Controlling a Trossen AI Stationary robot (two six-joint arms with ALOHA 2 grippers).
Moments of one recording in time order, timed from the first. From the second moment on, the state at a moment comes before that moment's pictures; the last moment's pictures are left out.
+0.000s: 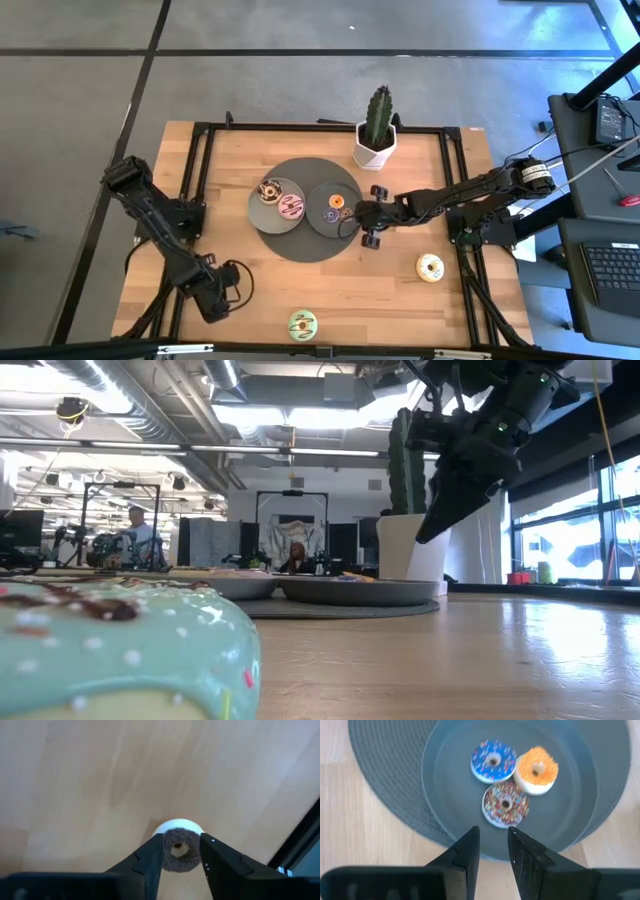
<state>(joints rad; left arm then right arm) -0.93 1.51 0.89 -0.79 0.03 -1.38 0.15 1.50 0.83 -0.33 0.28 0.23</state>
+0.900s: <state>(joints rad) -0.97 1.63 0.89 -0.82 0.08 -1.34 0.15 1.50 0.83 -0.23 0.29 0.25</state>
